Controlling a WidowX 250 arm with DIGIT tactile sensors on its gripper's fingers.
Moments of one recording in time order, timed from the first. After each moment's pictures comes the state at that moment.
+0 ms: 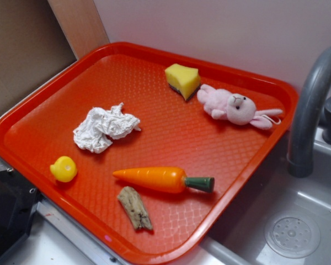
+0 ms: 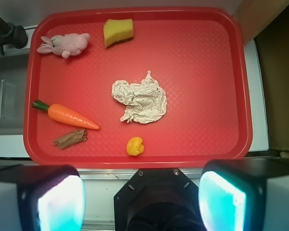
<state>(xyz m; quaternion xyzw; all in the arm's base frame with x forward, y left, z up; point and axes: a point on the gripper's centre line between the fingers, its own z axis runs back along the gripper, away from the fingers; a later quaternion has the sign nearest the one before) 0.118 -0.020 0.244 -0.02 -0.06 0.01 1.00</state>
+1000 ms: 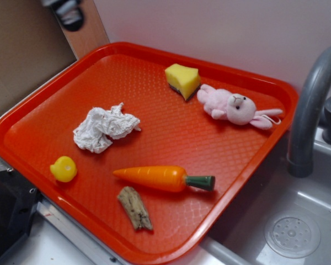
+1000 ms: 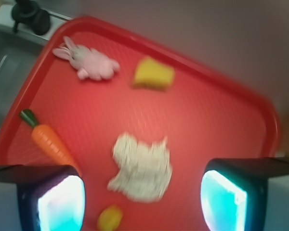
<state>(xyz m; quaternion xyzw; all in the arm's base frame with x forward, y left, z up) 0.240 -0.063 0.192 0.02 -0.07 -0.28 0.96</state>
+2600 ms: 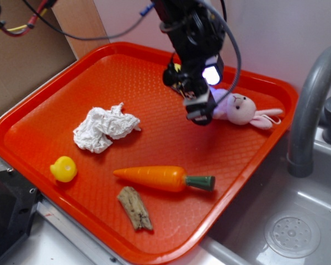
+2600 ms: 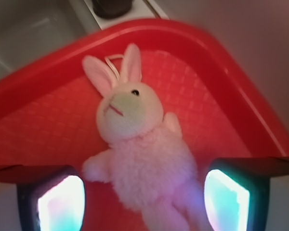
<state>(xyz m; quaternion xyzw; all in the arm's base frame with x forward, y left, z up) 0.306 -0.150 0.050 -0.05 -0.10 -0.51 0.85</state>
